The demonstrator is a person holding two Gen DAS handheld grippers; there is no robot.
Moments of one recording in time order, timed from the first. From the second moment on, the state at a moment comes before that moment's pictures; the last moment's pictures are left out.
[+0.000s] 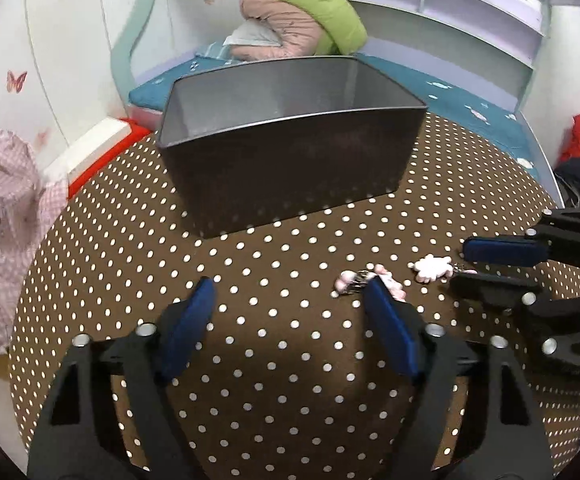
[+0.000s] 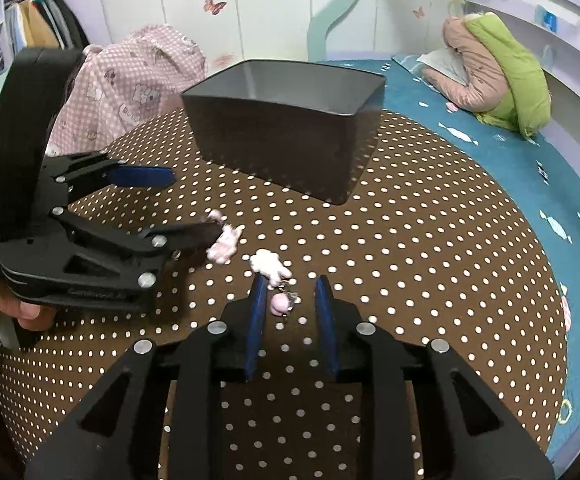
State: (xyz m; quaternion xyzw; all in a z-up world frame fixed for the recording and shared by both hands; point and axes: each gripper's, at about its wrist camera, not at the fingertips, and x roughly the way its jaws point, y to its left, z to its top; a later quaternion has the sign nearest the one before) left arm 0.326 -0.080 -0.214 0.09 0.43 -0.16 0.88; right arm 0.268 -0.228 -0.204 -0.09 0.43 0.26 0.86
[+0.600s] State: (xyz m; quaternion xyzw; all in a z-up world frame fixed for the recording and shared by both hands) left arm 0.319 -0.065 -0.209 0.05 0.43 -0.20 0.88; right arm 0.259 -0.231 -0.202 -0.09 0.43 0.27 0.86
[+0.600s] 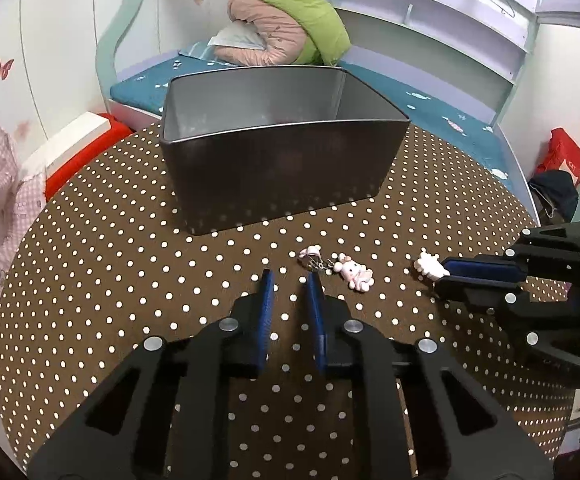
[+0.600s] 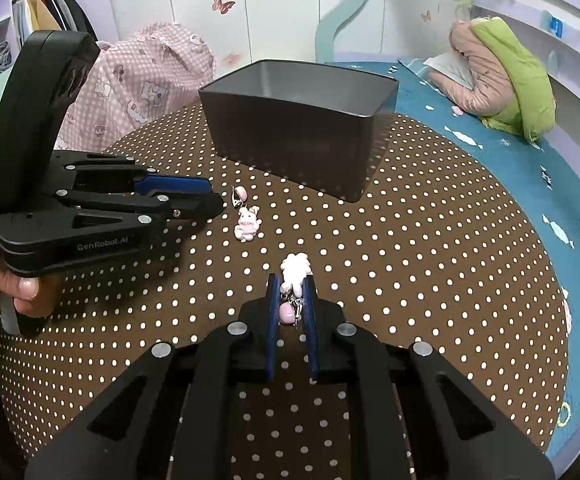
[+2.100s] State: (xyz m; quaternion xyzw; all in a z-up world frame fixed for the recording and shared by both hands) left arm 0.296 -0.031 -0.175 -0.01 0.41 -0.22 0.89; right arm 0.254 -0.228 -0.178 -0.08 0.40 0.28 0.87
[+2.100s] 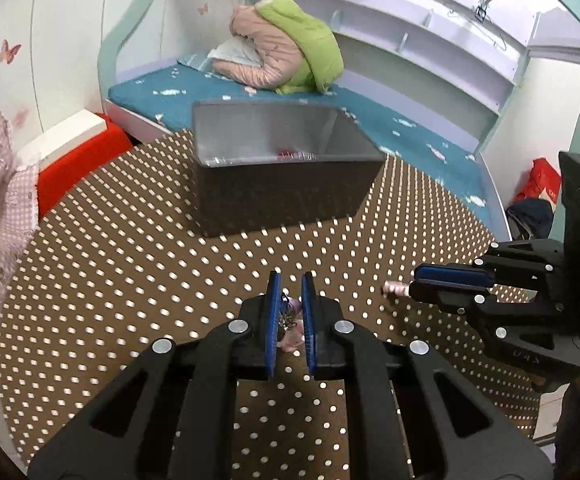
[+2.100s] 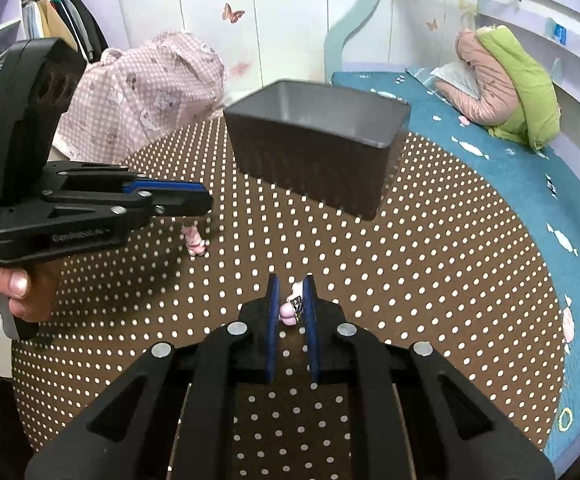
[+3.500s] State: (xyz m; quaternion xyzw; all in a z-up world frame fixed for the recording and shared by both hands) left arm 0.415 -0.048 -0.049 -0.03 0.34 -0.21 0.92; right arm 0.369 -0.196 -0.064 -0.06 0.34 0.26 0.90
